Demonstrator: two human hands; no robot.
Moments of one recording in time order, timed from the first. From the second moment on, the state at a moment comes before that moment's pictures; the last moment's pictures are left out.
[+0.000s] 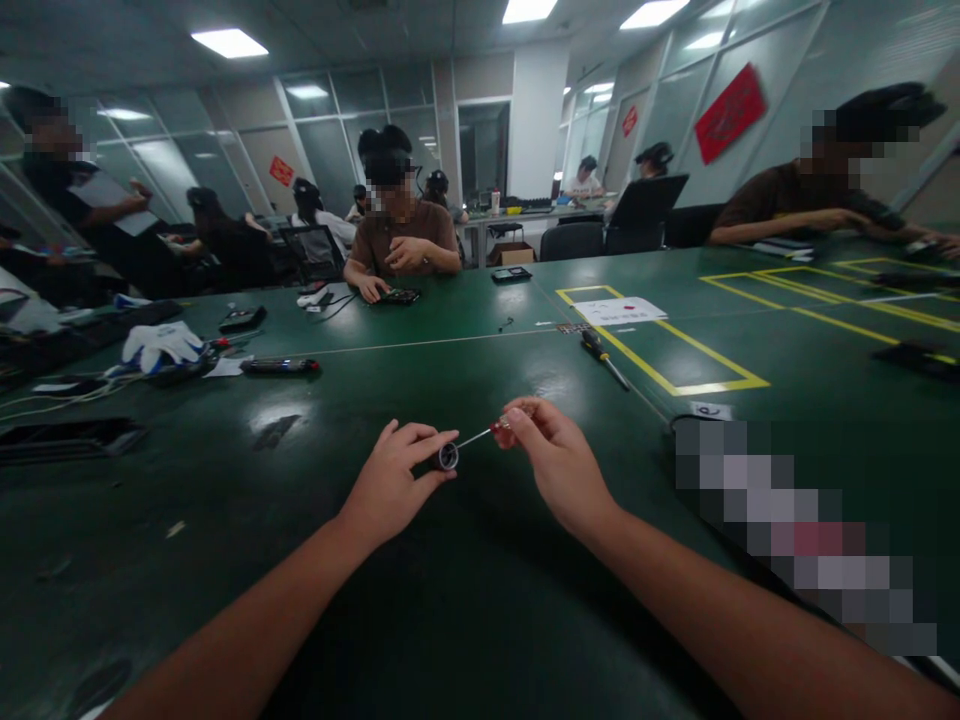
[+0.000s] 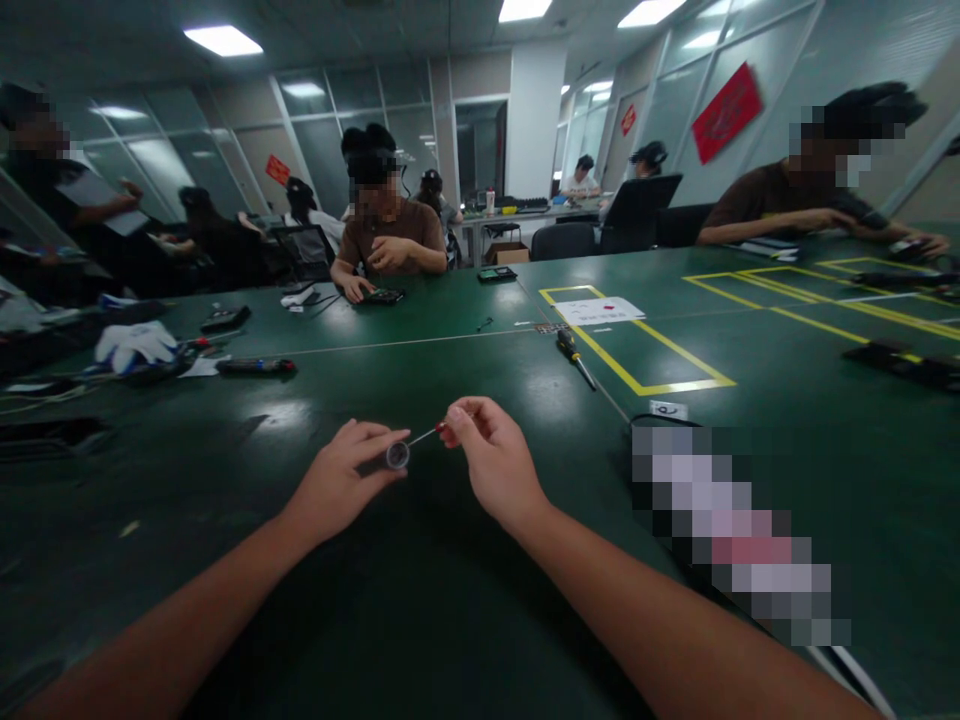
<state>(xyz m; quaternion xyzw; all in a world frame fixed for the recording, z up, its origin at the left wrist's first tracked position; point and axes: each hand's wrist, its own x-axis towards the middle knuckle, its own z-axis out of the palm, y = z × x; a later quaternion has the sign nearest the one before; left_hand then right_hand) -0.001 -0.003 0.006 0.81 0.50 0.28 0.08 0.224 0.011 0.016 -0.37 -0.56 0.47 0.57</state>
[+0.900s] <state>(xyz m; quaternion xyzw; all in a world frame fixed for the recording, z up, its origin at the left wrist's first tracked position) -0.002 -0.001 0.005 0.81 0.51 0.29 0.08 0.228 0.017 0.013 -0.37 -0.61 0.46 0.53</state>
